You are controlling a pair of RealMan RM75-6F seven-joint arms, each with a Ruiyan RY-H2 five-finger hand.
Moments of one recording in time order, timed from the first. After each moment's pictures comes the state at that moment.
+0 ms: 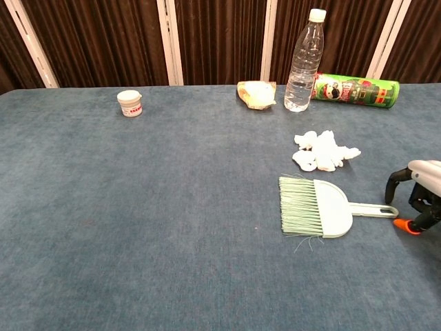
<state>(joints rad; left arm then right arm) -0.10 -1.13 -0.05 -1.59 1.53 1.51 -0.11 0.40 -1.60 0.17 -1.49 -0.96 1.13 -0.53</state>
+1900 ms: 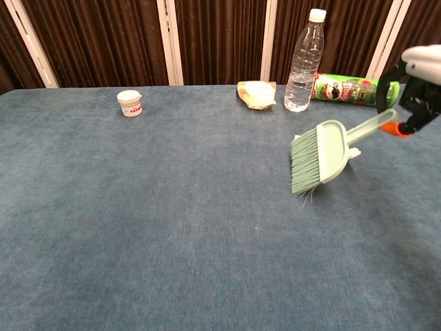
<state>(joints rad) -0.10 -1.12 -0.04 -1.60 1.53 1.50 -0.13 0.54 -1.34 0.29 -1.84 -0.94 1.19 -0.70</state>
